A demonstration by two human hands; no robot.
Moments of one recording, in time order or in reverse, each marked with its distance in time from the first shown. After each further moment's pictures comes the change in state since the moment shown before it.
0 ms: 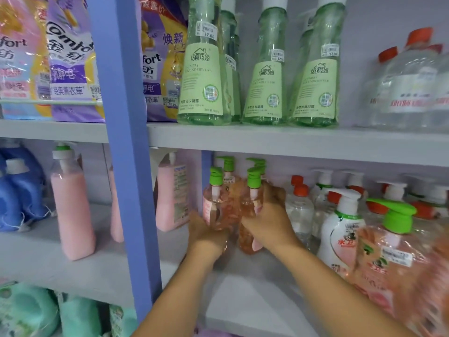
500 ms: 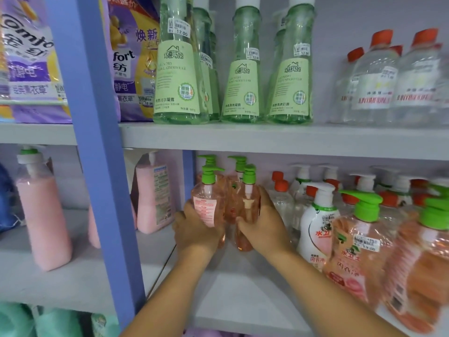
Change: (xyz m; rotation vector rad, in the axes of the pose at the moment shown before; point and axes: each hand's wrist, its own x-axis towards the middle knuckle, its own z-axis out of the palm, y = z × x) left_hand -0.011 0.010 0.014 0.354 0.104 0.159; right_hand -0.013 0.034 -0.008 -0.005 0.065 0.010
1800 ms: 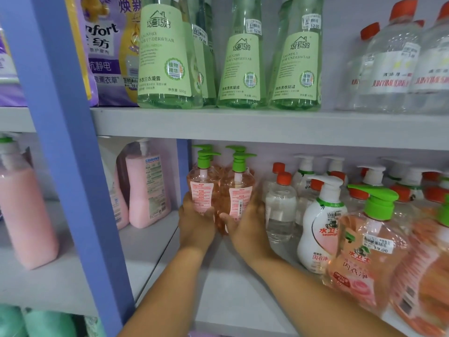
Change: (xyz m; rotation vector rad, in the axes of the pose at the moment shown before) left_hand 0.027 -0.012 0.028 -0.412 -0.067 0.068; right_hand 0.001 0.019 0.054 0.044 0.106 0.051
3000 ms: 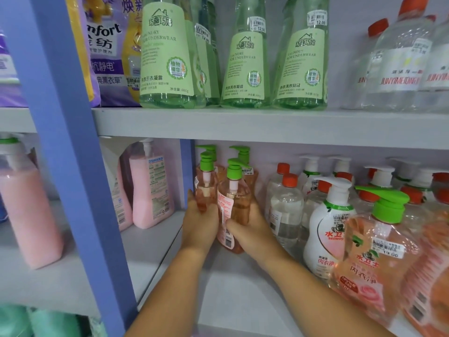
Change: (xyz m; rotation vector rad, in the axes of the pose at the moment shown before) left_hand -0.012 0.018 -0.009 -0.064 -0.053 -0.185; right_hand -0.008 -0.022 -0.024 0.391 -0.310 0.177
